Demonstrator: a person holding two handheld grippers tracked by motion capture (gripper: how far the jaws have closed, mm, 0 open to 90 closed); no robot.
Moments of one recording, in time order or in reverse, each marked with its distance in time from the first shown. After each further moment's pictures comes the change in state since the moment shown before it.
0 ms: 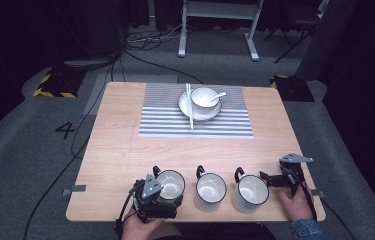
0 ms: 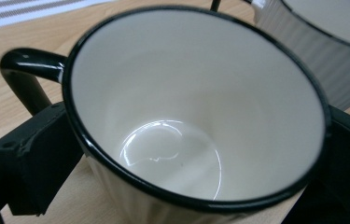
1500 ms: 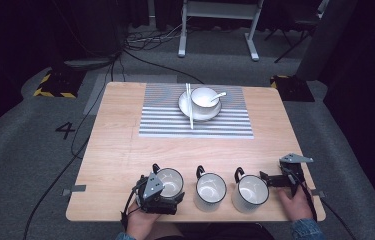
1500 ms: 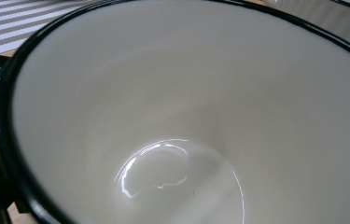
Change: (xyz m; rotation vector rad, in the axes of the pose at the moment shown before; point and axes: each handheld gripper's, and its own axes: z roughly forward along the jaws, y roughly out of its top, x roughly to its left) left arm 0.016 -0.010 0.022 -0.085 -0.038 0.104; right arm 0.001 0.000 -0.001 0.002 -0.001 0.009
